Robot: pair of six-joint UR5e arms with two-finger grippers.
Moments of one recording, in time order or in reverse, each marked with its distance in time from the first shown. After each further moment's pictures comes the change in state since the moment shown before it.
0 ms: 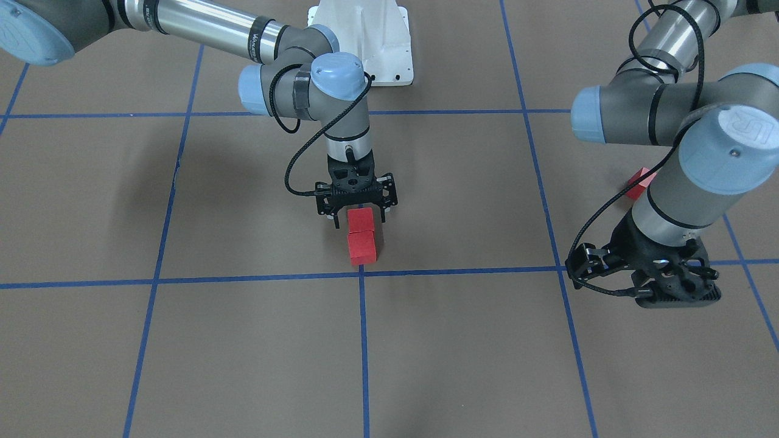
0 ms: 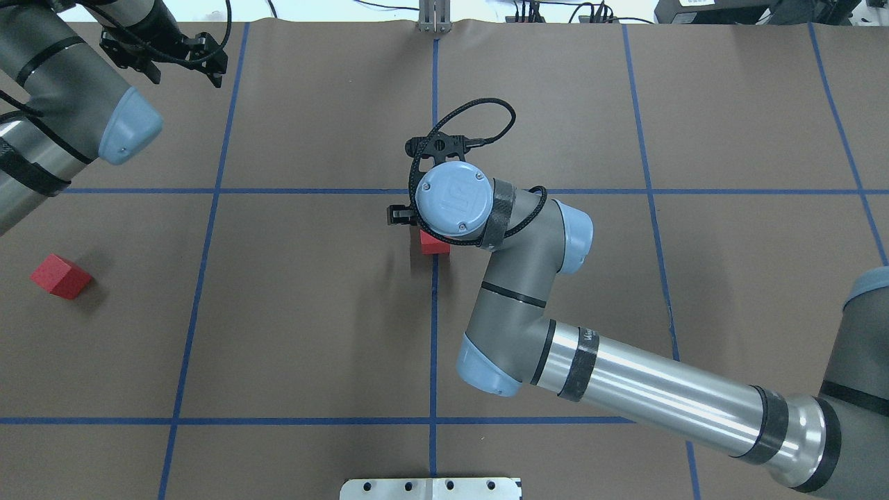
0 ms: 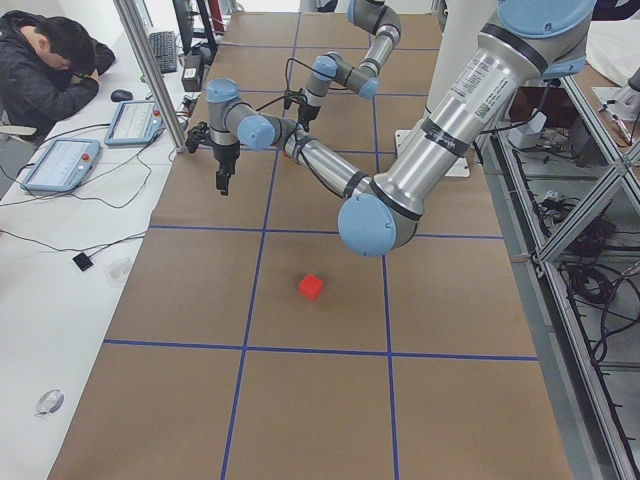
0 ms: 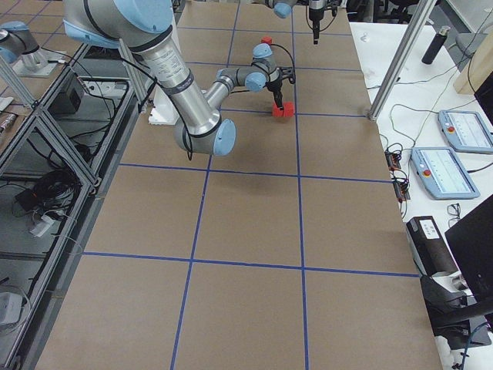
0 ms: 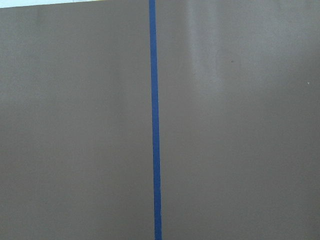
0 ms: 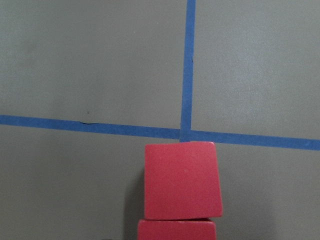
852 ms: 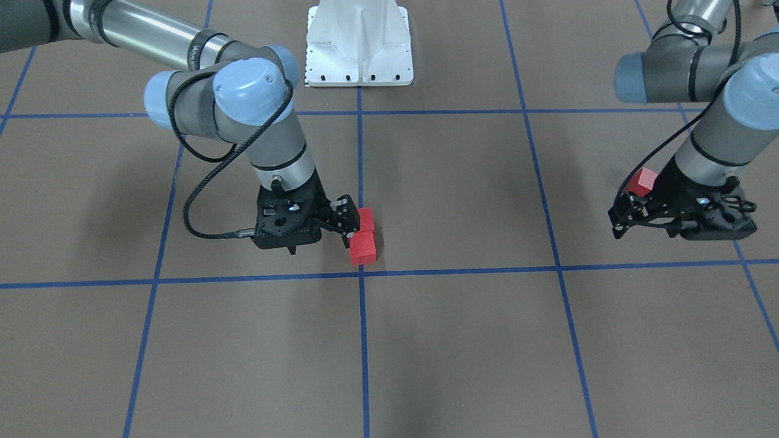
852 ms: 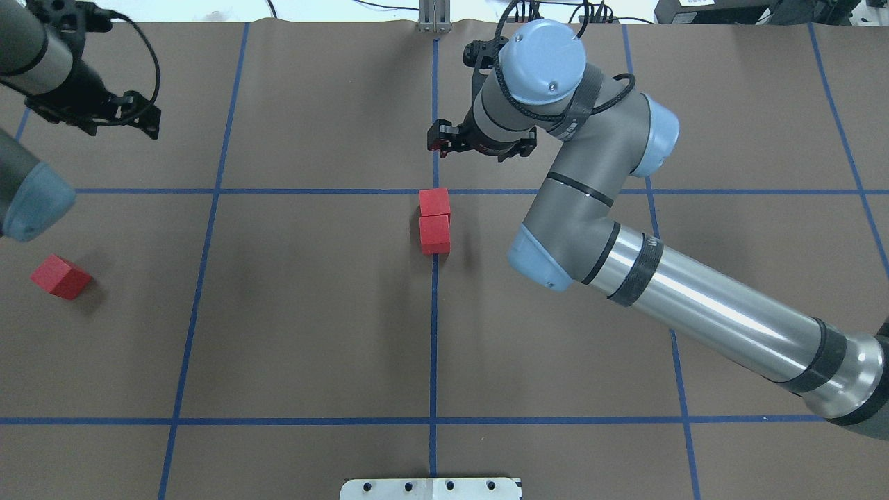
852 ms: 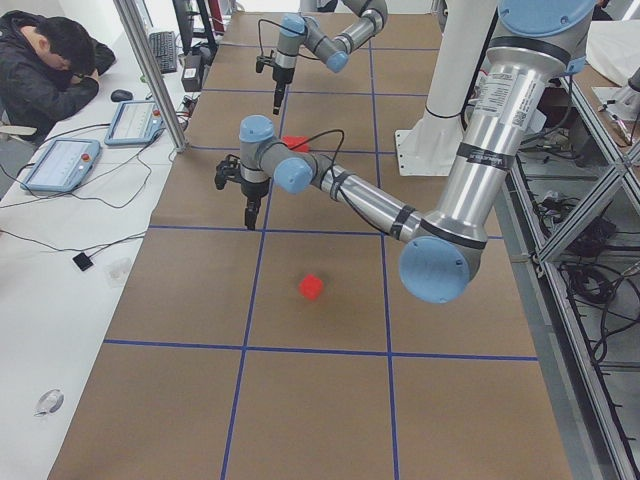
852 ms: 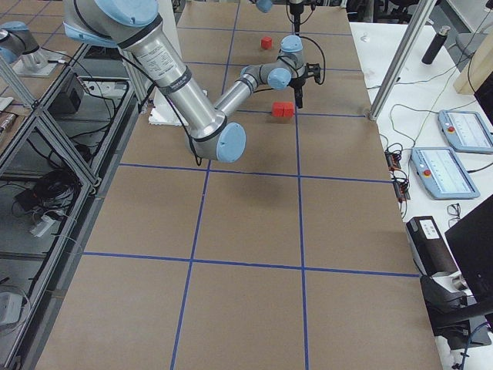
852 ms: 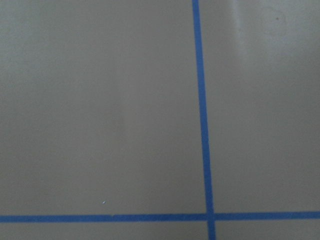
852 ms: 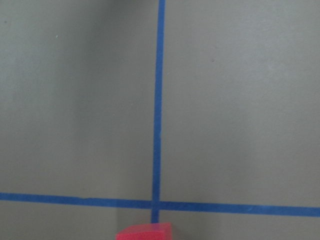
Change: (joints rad) left arm -0.004 0.414 -0.268 -0.173 0.000 0.004; right arm 0.238 -0.067 0.071 -0.012 0.314 -0.080
